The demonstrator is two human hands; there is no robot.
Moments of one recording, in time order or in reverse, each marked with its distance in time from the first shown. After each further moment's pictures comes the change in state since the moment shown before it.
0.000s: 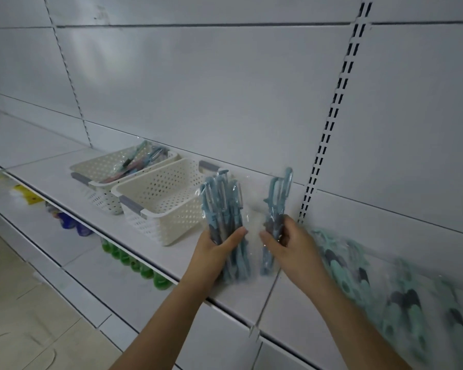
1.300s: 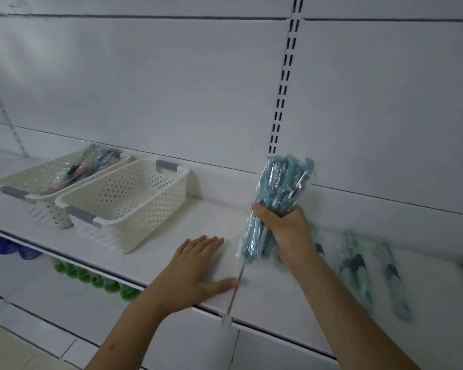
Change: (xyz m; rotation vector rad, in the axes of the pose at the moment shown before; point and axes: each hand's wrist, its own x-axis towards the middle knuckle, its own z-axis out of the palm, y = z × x) left_hand -0.009 -0.016 -0.019 1.157 -0.486 0.372; right_hand -0.002 -0.006 -0.034 0.595 0.240 0.179
